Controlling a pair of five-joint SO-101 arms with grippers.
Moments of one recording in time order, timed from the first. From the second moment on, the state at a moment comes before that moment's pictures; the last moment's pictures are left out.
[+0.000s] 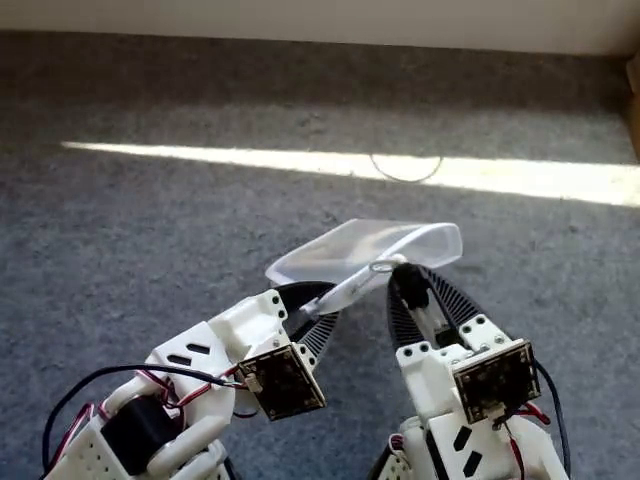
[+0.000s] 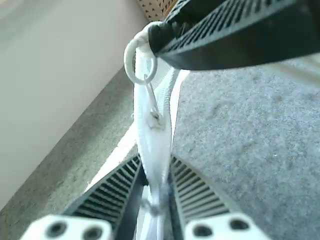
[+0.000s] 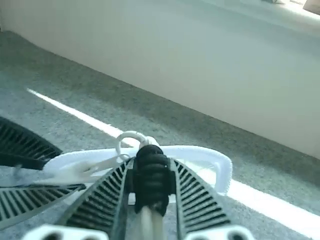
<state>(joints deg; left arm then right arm) 41.3 -89.3 66.4 53.4 -21.8 -16.3 -105.3 50.2 70.5 14.4</state>
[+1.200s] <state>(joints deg) 41.3 -89.7 66.4 53.6 -21.8 -3.0 -105.2 56.9 61.2 14.3</state>
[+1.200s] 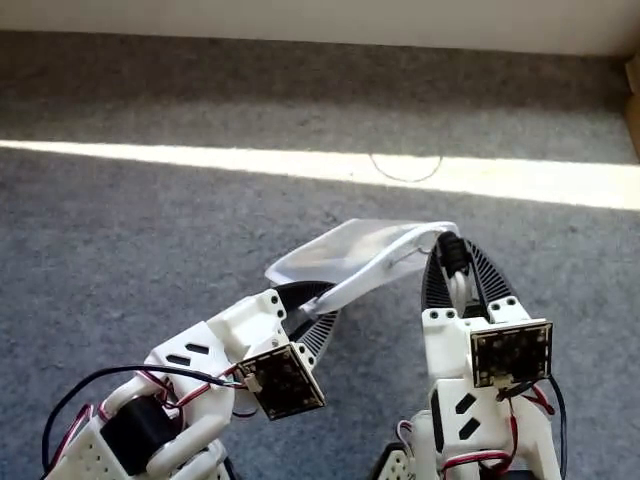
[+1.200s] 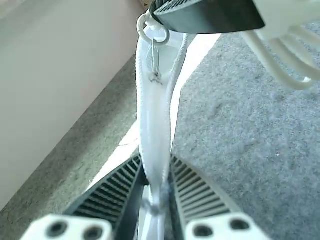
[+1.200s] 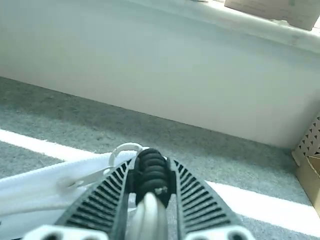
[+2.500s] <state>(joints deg) 40.1 -89.7 66.4 53.6 -21.8 3.9 -105.2 59.2 57.2 14.3</state>
